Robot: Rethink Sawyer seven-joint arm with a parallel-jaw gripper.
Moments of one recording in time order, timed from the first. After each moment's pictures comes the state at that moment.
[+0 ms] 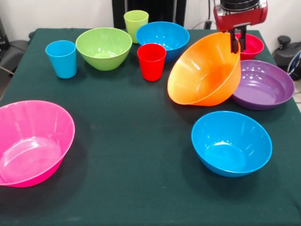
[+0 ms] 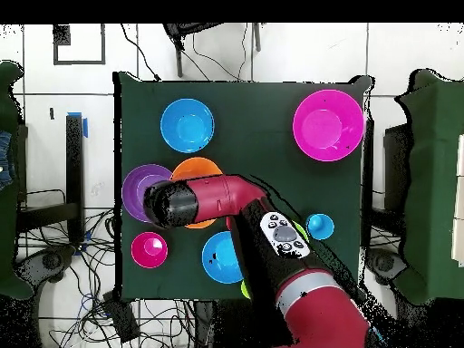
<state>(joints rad) -0.38 -0.69 0.48 1.86 -0.23 0.49 1.91</state>
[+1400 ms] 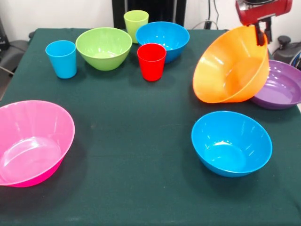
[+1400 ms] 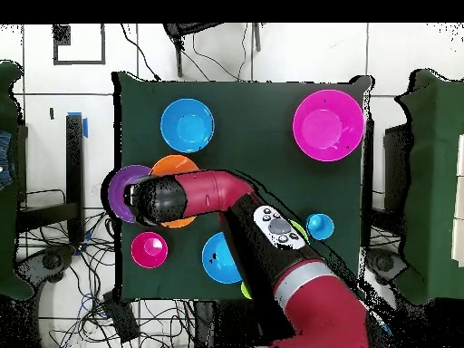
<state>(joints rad) -0.40 -0.68 0.59 1.87 -0.15 0.50 1.91</state>
